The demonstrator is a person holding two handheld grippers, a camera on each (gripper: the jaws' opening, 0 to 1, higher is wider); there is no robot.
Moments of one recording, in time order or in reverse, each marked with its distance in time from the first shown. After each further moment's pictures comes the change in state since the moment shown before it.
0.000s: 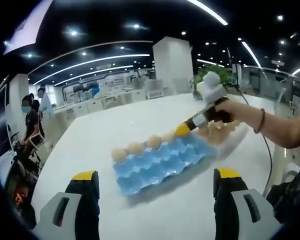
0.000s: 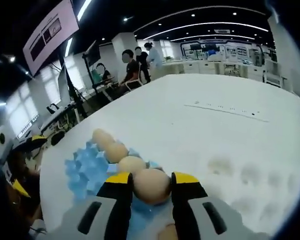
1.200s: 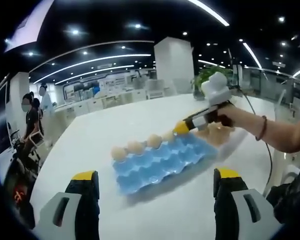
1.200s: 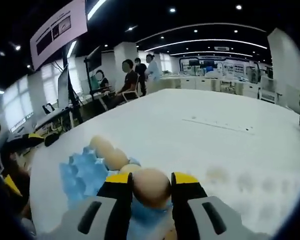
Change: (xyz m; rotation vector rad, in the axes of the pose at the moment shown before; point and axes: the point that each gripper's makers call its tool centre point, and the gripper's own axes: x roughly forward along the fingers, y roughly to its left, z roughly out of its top) left arm 0.001 0.001 -0.002 -0.013 0.000 0.001; right arm 0.000 -0.002 0.018 -0.047 -0.125 -0.062
